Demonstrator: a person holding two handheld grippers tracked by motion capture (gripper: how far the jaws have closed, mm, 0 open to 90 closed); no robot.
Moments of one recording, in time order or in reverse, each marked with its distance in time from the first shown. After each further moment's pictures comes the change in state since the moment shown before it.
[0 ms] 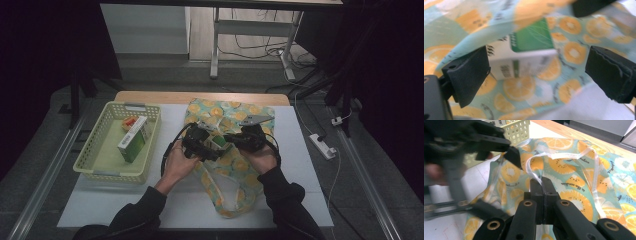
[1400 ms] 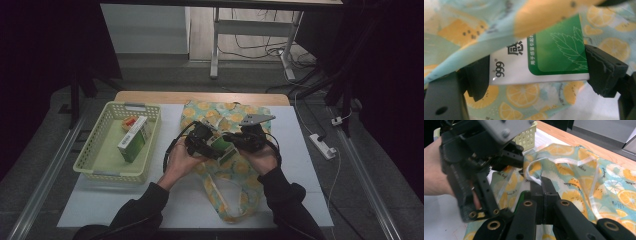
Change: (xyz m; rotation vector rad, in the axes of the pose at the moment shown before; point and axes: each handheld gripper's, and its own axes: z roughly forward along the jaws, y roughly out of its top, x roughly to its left) left arm 0.007 0.012 0.013 0.087 -0.030 -0.002; right arm 0.010 0.009 -0.009 -0.026 0.017 -0.025
